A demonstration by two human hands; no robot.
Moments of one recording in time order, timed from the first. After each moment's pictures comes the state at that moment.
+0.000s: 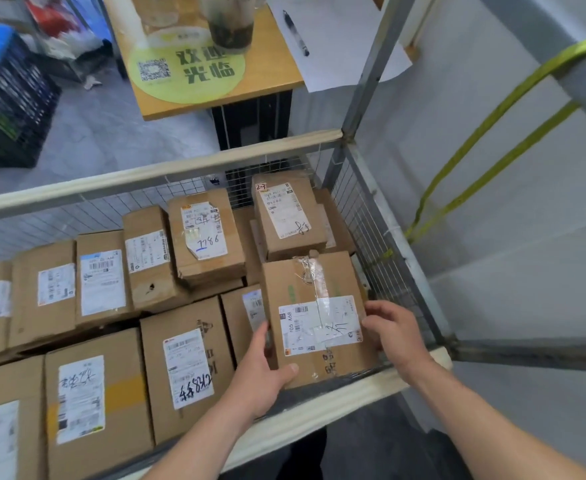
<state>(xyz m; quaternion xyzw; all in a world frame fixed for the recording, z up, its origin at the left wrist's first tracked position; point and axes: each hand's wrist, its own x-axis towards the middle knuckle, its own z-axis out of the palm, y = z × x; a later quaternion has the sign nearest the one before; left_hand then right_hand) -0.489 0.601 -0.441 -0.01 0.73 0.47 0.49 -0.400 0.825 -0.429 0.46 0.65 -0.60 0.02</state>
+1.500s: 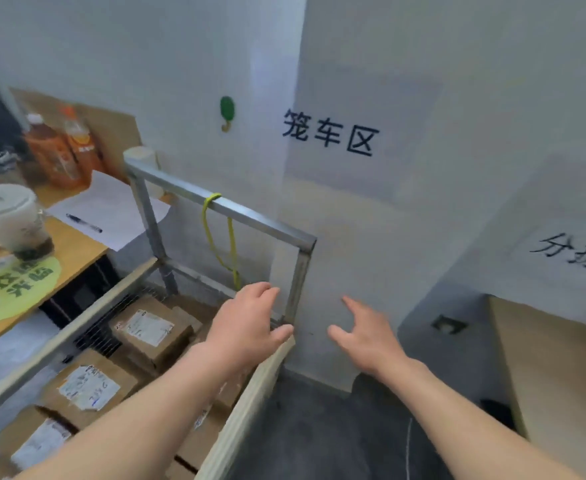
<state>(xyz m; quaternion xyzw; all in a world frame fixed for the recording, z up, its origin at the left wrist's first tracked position) -0.441 0.683 -0.152 0.70 0.69 0.13 0.15 -0.217 0.730 -0.163 0.62 0.73 -0.27 -0.08</state>
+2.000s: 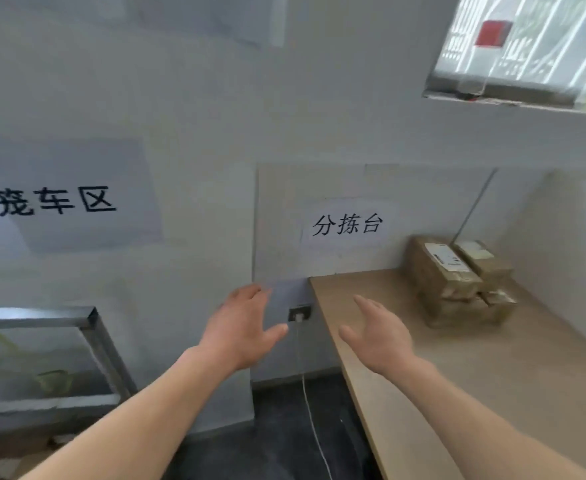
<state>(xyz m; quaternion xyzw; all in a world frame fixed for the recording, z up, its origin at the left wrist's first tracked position) -0.159 0.731 -0.070 0.85 0.48 0.13 0.16 0.087 0.650 -0.089 0.81 0.55 -0.11 -0.18</state>
